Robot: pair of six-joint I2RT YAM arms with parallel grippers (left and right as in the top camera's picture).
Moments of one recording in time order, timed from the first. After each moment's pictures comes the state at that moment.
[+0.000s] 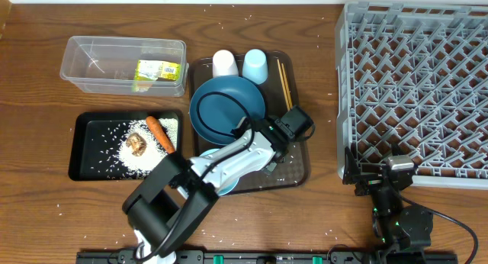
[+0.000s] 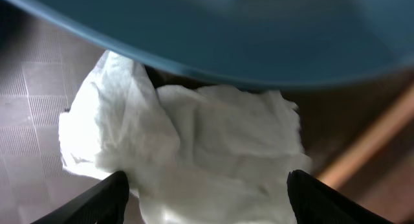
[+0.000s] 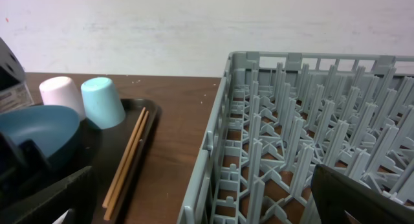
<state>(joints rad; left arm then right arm) -0.83 1.91 1.20 -0.61 -0.16 -1.83 0.08 0.01 0.01 -0.07 -0.07 0.05</state>
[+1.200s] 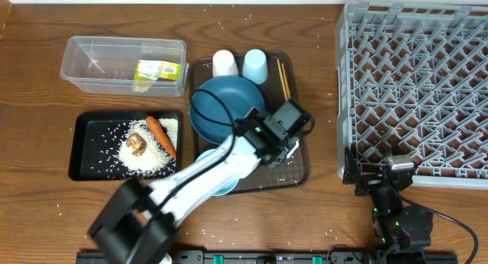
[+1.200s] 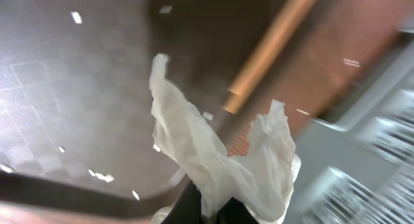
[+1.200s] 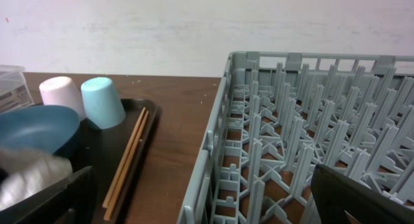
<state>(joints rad) -0.83 1.67 1.20 -0.61 -0.02 -1.65 0.08 0.01 0.01 -0.07 -0.07 0.05</state>
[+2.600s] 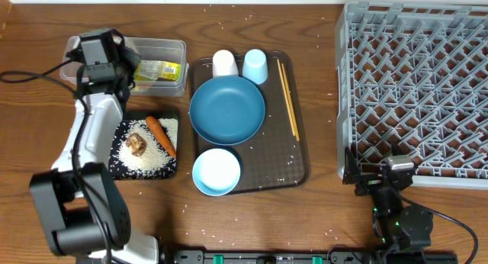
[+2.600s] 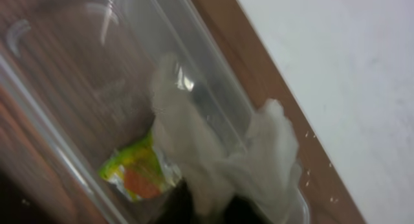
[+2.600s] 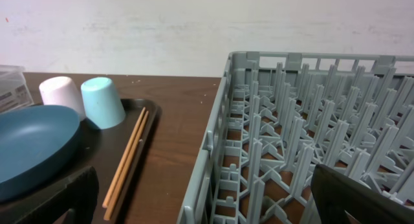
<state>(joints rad) 0.17 1.72 1.20 -0.19 -0.03 -0.87 0.08 0.01 0.01 -0.07 -0.07 0.05</state>
